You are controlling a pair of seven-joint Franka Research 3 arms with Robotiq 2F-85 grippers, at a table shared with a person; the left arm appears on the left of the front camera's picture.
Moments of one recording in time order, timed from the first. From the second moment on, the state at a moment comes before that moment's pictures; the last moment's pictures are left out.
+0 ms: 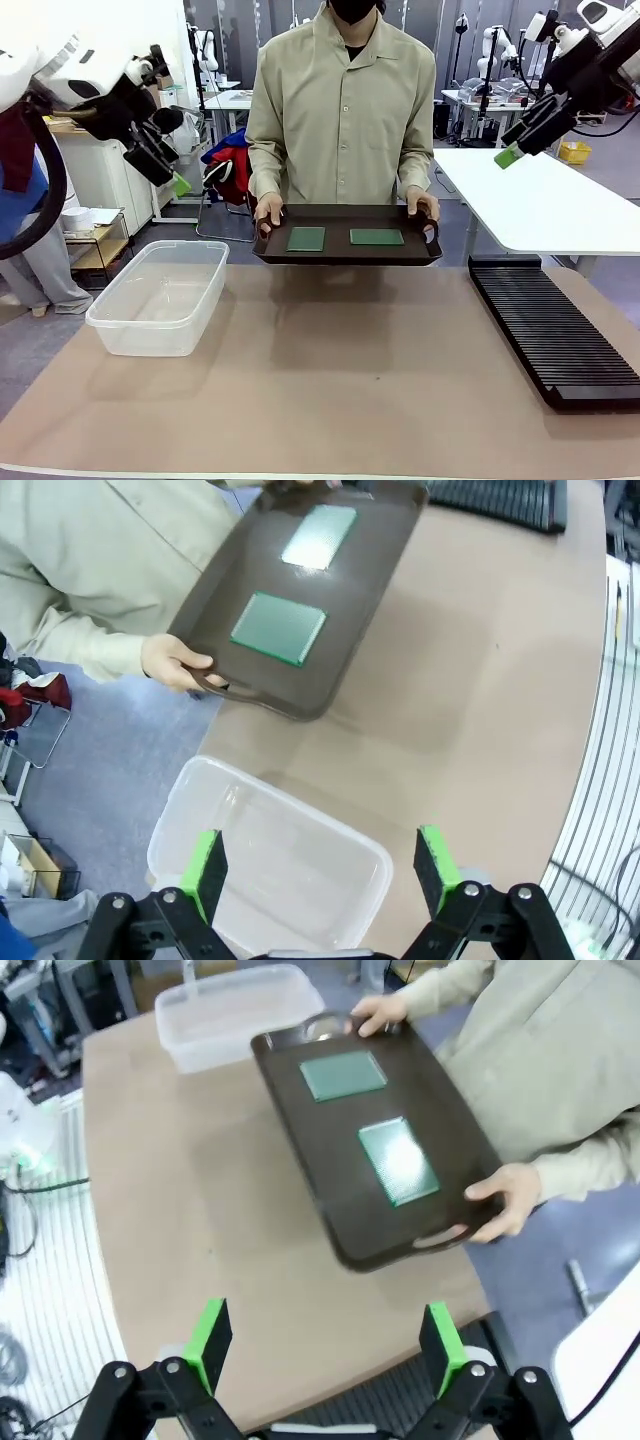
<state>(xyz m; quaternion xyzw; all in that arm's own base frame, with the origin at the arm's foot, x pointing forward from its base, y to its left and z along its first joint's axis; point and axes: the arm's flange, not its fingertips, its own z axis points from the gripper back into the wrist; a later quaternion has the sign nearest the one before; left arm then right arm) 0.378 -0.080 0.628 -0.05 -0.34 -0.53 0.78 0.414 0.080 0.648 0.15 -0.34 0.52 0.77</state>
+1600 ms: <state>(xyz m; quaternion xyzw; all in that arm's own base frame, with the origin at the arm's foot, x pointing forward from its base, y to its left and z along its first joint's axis) 0.375 -0.069 0.619 -0.08 -0.38 -0.48 0.79 0.415 0.061 0.637 0.16 -0.39 0.52 0.75</state>
